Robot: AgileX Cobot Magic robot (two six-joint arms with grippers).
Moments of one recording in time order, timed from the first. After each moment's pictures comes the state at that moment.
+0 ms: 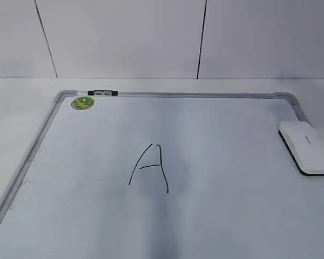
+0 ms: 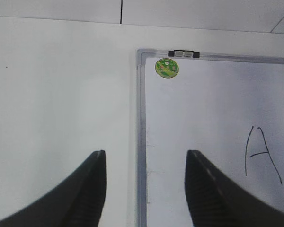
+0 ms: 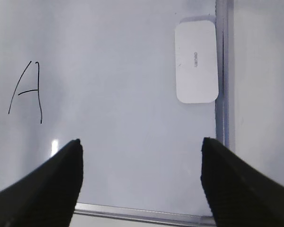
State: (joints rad) left arm -0.08 0.96 -1.24 -0.08 1.11 -0.12; right arm 0.06 1.08 -1.23 0.12 1.25 0.02
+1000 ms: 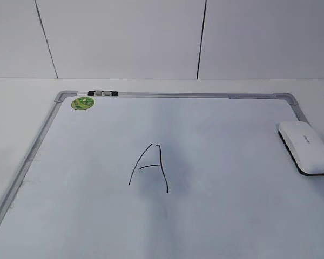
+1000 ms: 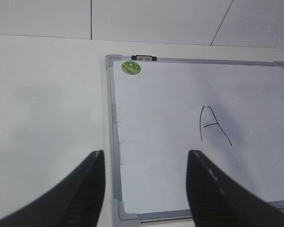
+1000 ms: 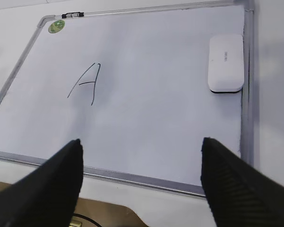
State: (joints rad) left arm -0.12 0.41 -1.07 -0.15 1.28 -0.12; right arm 0.20 0.39 -0.94 0.14 1.27 0.08
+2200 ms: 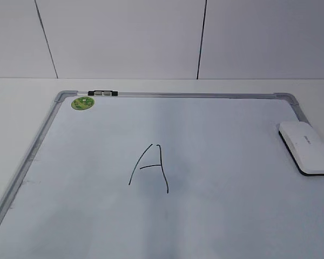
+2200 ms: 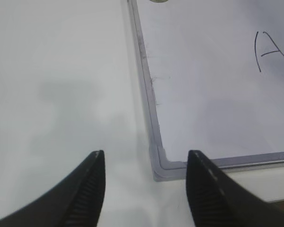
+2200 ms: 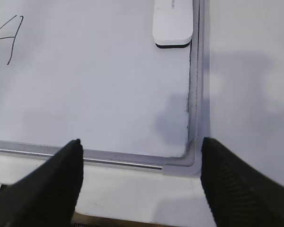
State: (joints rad) left arm -0.12 0.06 -0.54 -0.08 1.19 -0.02; right arm 0.20 0.09 -0.52 -0.04 1.20 0.07
